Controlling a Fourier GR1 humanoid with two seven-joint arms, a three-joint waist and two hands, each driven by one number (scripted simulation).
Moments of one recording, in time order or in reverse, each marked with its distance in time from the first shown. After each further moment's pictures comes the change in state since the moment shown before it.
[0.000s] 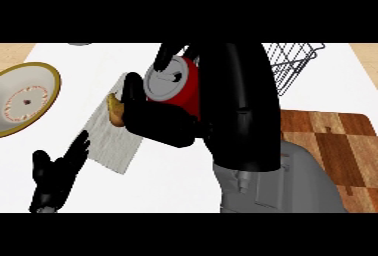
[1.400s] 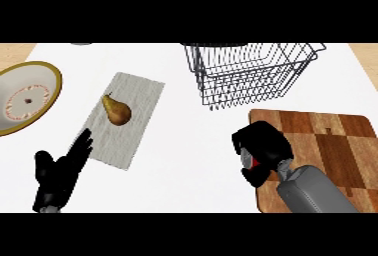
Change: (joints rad) left arm -0.007 -0.005 -0.015 0.001 -0.002 0.009 -0.023; right arm 0.614 -0.314 0.111 0.313 0.180 0.510 -0.924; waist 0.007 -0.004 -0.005
